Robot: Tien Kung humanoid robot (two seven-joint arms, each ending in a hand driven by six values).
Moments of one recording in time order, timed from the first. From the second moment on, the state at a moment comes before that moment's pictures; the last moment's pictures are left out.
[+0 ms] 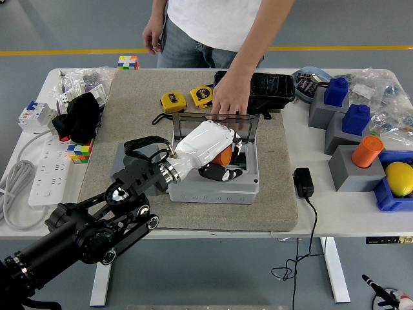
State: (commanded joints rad) left arm -0.58 0.03 -0.70 -1.07 2.15 0.28 -0.14; right arm 0.20 -0.12 1.16 0.18 -1.46 -0.10 -0.01
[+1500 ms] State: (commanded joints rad) left arm -0.56 0.05 -0.74 -1.18 2.19 0.27 -0.18; right arm 0.20 -0.13 1.16 0.18 -1.47 -0.10 -0.02
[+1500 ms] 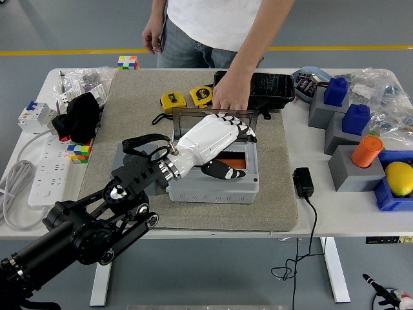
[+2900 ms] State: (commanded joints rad) left arm -0.58 0.13 -0.94 -1.32 1.94 -0.01 0.18; right arm 0.21 -0.12 1.17 0.18 -1.46 -0.10 -0.02
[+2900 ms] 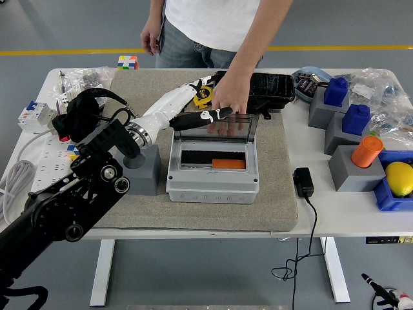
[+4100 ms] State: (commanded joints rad) left arm -0.49 0.25 -0.89 -1.56 2.04 -0.18 0.38; right arm 0.21 -0.13 1.16 0.18 -1.46 -0.11 -0.02
